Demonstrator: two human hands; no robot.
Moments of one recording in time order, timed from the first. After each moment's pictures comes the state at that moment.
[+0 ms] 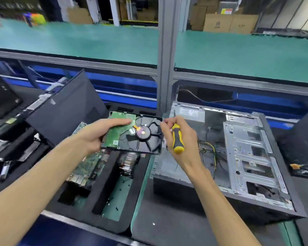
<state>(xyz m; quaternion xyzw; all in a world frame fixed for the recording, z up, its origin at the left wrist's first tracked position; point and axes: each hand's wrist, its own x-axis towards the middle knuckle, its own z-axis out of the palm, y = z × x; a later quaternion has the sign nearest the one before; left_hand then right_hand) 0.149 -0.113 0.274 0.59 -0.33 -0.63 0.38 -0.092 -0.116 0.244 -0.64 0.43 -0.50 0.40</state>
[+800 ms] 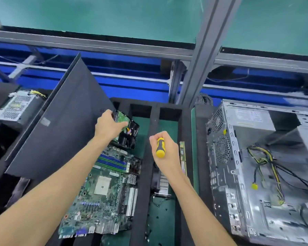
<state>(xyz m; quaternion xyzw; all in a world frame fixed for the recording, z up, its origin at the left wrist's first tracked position) 0.326 -0.303 0.126 0.79 -0.49 -0.29 0.24 0.133 -0.230 0.107 -0.55 0.61 -0.39 0.42</state>
